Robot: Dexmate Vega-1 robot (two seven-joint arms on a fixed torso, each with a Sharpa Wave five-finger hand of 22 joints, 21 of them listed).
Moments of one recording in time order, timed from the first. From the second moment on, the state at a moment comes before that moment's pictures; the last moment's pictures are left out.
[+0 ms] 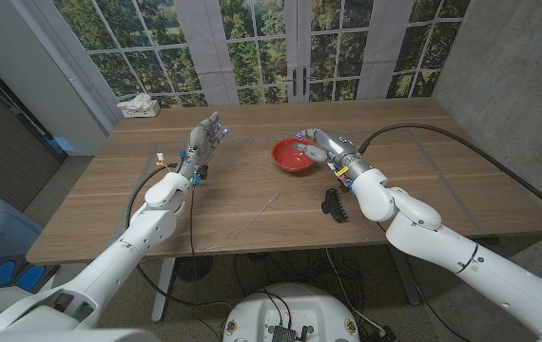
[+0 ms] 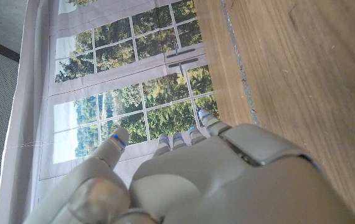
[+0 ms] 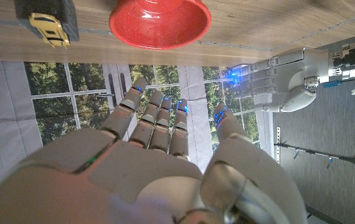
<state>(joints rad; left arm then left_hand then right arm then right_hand) 0.87 0.51 0.34 -1.33 -0.71 -0.35 -0.12 0.05 0.08 0.69 0.09 0.23 -0.09 -0.09 0.18 0.17 -0.16 -0.10 0.19 0.17 -0.17 -0.03 0.18 0.17 -0.03 -0.03 0.21 0.17 -0.92 -0.75 -0.68 -2.10 -0.49 -0.38 -0.15 0.49 0.16 0.49 -0.16 0.24 0.44 0.00 0.20 0.18 0.39 0.00 0.22 0.20 0.29 -0.03 0.33 0.38 0.42 0.07 0.24 0.18</state>
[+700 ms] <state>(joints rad) 0.86 0.51 0.34 -1.32 -0.72 -0.36 -0.13 0.05 0.08 0.69 0.09 0.23 -0.09 -0.09 0.18 0.17 -0.16 -0.10 0.19 0.17 -0.17 -0.03 0.18 0.17 -0.02 -0.03 0.21 0.17 -0.91 -0.74 -0.73 -2.10 -0.60 -0.38 -0.11 0.52 0.17 0.49 -0.17 0.24 0.46 -0.02 0.20 0.18 0.40 -0.01 0.22 0.21 0.30 -0.04 0.34 0.39 0.46 0.06 0.25 0.19</state>
